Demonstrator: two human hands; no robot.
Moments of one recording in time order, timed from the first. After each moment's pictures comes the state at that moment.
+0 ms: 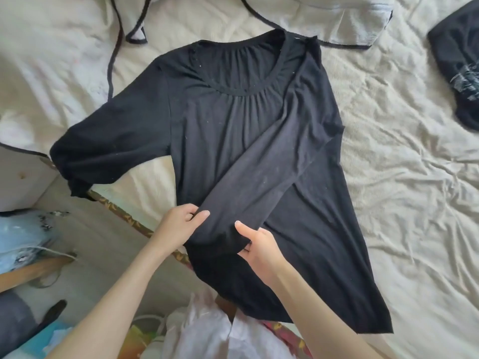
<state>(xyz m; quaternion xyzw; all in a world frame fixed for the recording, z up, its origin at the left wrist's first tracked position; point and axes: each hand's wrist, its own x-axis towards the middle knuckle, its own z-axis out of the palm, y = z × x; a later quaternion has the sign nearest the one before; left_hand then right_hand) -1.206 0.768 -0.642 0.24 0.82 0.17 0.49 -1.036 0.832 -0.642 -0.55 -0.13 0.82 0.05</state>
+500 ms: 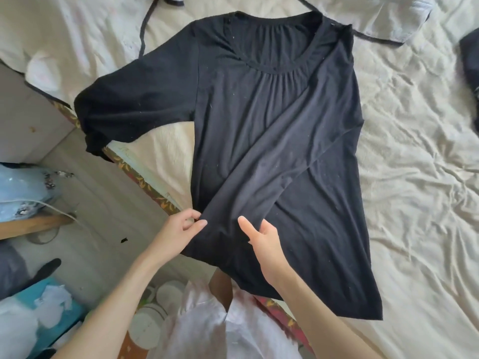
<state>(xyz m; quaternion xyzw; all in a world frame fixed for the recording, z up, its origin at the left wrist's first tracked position) -1.176 0.685 -0.639 0.16 0.79 0.23 0.54 -1.019 0.791 -0.626 -0.56 -0.36 0.75 0.01</state>
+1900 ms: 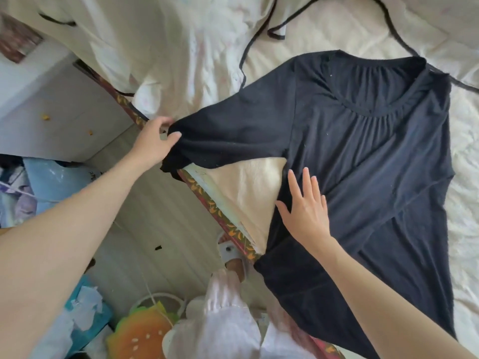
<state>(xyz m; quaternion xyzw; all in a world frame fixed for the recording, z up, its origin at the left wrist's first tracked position) -1.468 0.699 -0.662 0.21 0.89 0.25 0.32 -1.168 0.828 -0.656 -0.41 -0.86 0.22 -0.21</state>
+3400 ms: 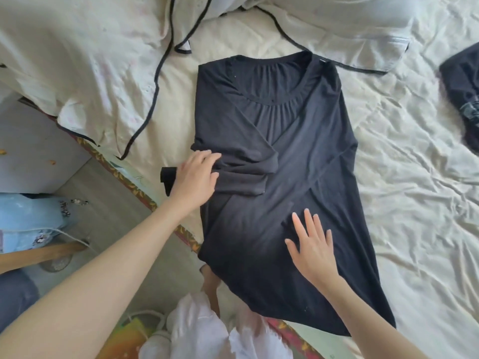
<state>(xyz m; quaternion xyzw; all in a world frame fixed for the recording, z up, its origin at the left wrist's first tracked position) -1.242 0.802 -0.619 0.46 0.84 0.09 0.27 -0.957 0.847 -0.650 -0.46 -0.82 0.22 -0.25</state>
